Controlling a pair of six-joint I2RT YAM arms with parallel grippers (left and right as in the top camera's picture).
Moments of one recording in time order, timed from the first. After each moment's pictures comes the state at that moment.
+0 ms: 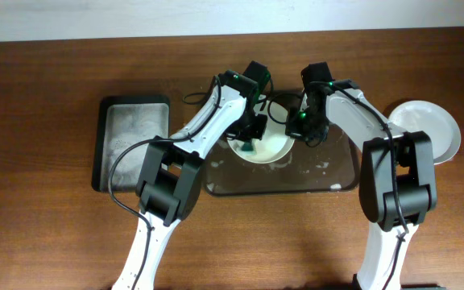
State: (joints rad) left arm -0.55 2.46 2.13 -1.15 0.15 -0.23; right arm 0.16 2.12 1.53 -0.83 -0.22 0.39
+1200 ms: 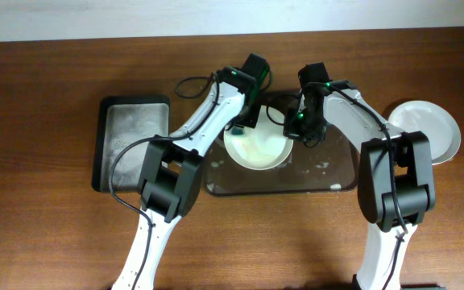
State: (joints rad) left arm -0.53 2.50 2.20 -1.13 -0.06 -0.22; right arm 0.18 2.12 1.53 -0.83 -0.21 0.39
